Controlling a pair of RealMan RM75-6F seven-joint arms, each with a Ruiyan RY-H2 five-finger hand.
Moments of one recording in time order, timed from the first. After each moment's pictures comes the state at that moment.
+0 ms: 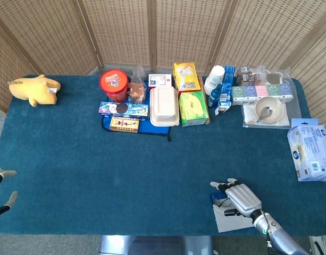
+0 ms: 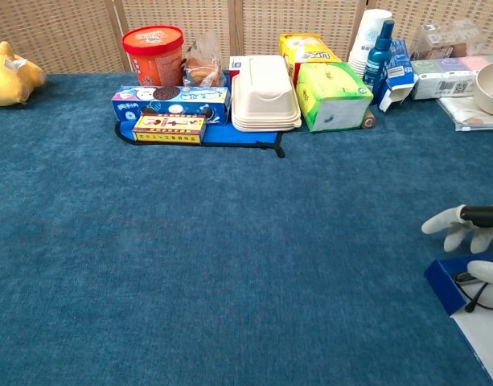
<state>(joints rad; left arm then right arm) 0.06 -1.03 0.00 -1.77 1.57 1.61 0.02 0.44 -1.13 -0.12 -1.86 -1.42 0.95 -0.17</state>
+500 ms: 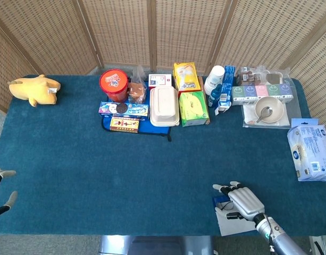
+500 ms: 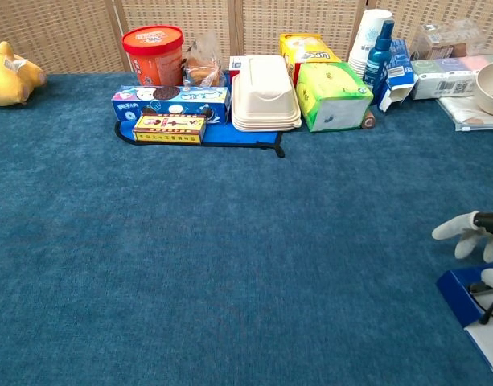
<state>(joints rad) 0.06 -1.03 0.01 -1.77 1.57 1.62 0.02 0.41 -1.12 -0.14 -1.88 -1.43 0.97 -0.16</state>
